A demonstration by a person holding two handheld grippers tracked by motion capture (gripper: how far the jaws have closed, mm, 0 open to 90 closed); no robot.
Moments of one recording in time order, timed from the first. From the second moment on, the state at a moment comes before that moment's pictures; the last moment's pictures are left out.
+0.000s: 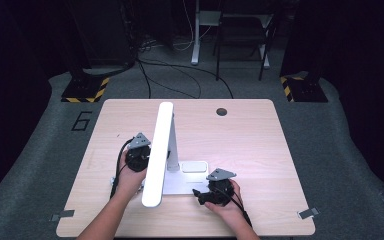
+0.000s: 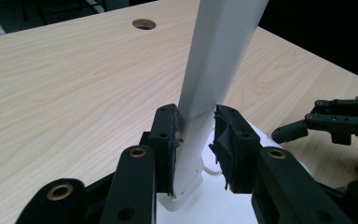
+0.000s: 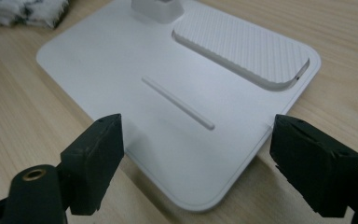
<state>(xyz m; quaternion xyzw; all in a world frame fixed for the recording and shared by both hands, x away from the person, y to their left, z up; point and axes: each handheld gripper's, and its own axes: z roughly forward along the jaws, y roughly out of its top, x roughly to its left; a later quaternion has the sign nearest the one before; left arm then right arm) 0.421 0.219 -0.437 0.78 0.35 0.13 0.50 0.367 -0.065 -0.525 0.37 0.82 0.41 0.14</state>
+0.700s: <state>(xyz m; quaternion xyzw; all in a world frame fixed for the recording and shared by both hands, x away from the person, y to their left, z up) 0.444 0.220 -0.438 0.77 0.38 0.15 0.49 0.370 -0.060 -0.526 0.39 0.82 0.39 0.17</state>
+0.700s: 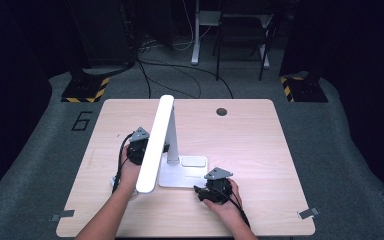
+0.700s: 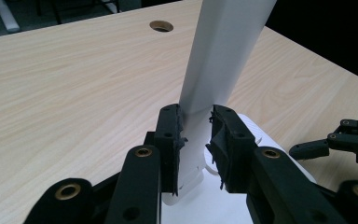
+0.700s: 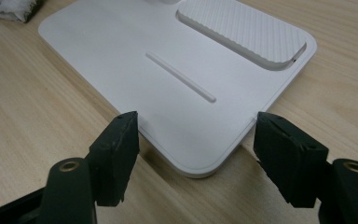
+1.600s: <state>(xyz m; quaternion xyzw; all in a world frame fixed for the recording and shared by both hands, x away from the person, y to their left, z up) 0.442 0.226 -0.435 0.77 0.38 0.15 0.49 0.372 -0.065 -0.526 0.39 0.81 0.40 0.17</state>
